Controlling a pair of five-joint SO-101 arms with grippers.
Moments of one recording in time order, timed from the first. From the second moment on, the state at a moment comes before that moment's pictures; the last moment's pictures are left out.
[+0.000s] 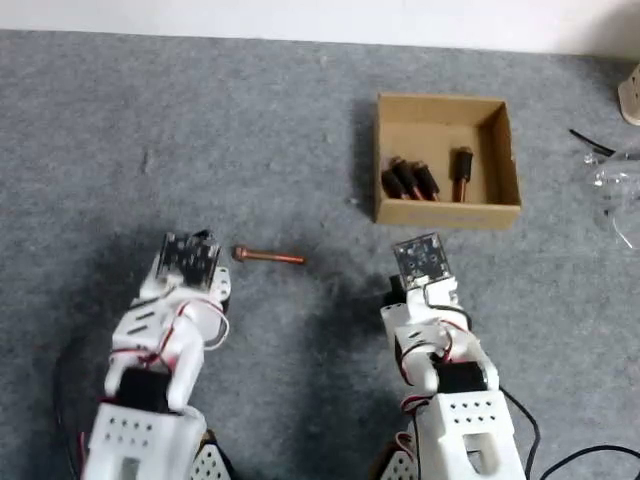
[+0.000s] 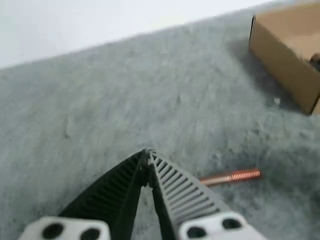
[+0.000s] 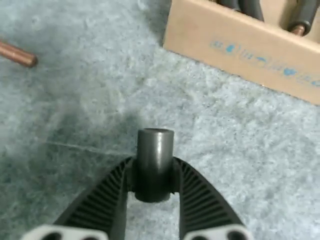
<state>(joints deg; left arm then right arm) 3.1 -88.1 88.4 33.0 -5.2 -12.0 -68.5 89.4 29.8 15.3</state>
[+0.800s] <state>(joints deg) 11.9 -22.1 53.8 37.1 46.2 -12.0 -68.5 89.4 29.8 15.3</state>
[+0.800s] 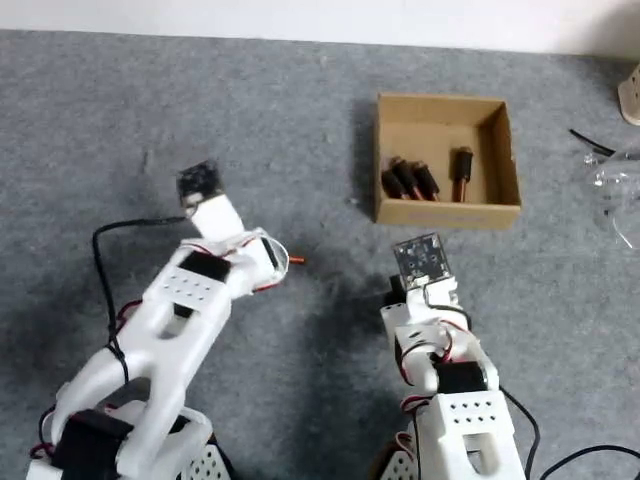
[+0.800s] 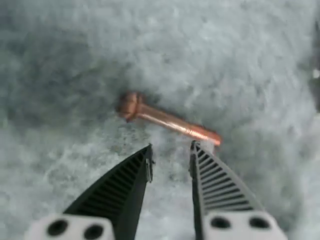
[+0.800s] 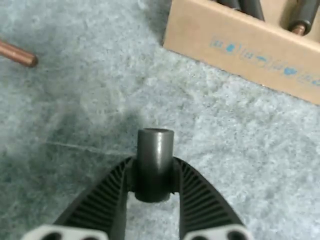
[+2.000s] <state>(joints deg) 9.8 -6.7 42.2 41.5 58.5 -11.6 -68.5 89.4 29.8 15.3</state>
